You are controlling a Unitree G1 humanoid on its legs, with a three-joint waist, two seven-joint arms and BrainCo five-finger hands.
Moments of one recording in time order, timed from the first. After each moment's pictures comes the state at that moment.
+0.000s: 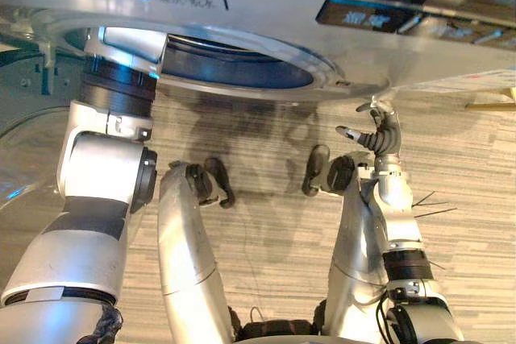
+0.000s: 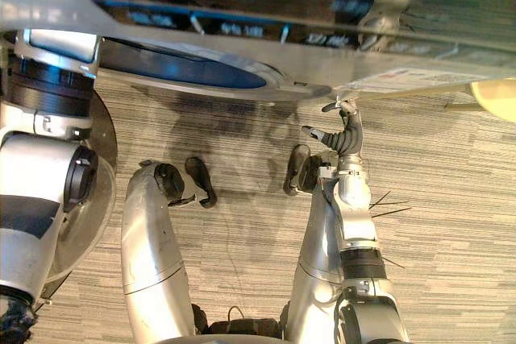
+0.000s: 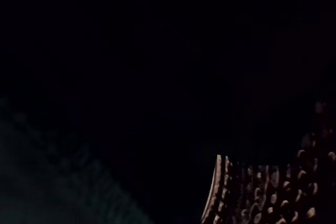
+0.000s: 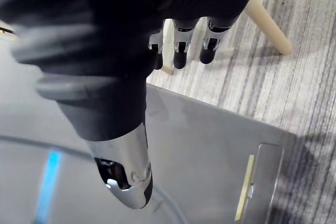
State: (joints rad) left arm -1.49 0.49 -0.19 0.55 0.31 -0.08 0.29; right arm -0.35 -0.13 -0.12 0.23 -0.03 -0.20 -0.14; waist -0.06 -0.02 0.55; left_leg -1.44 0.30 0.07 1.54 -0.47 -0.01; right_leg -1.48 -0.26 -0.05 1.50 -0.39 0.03
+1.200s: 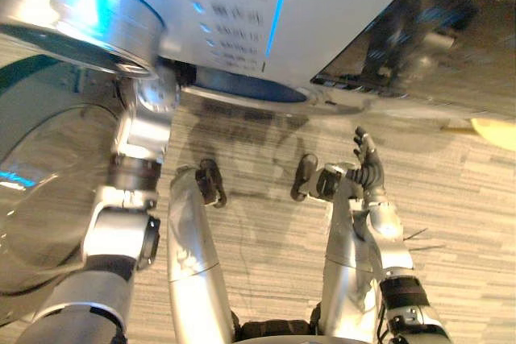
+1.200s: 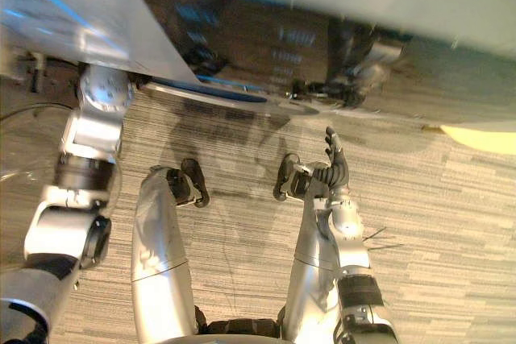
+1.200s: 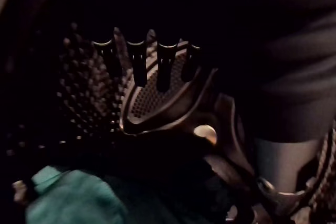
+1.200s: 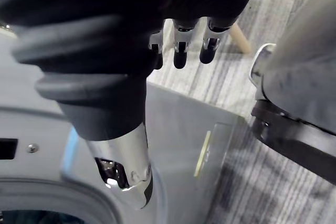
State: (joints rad) left arm -0.75 0.36 0.02 0.28 0.32 -0.03 0.25; right arm -0.14 -0.08 -0.07 0.27 -0.03 -0.21 -0.11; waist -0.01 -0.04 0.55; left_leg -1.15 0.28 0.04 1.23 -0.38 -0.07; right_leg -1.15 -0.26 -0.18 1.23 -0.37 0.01
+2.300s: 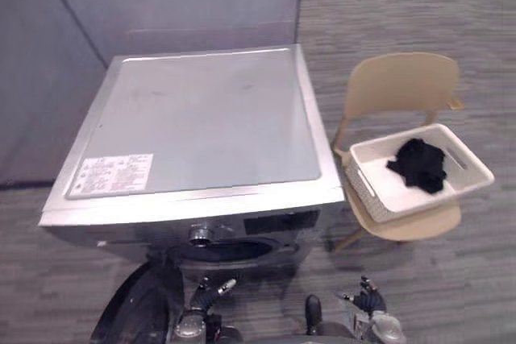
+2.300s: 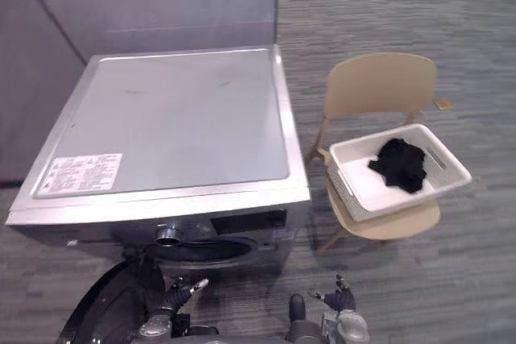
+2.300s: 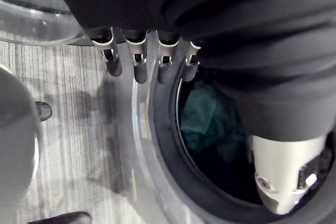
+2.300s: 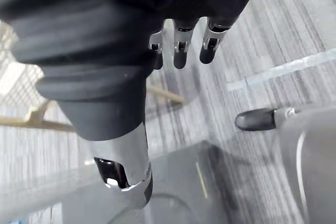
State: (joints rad) left arm 0.04 0.02 0.03 1.01 0.04 -0.13 0.09; right arm 0.06 -0.10 -0.15 0.93 0.07 -0.15 -0.11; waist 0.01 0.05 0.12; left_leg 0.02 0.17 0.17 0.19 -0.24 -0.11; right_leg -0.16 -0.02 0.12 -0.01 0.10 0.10
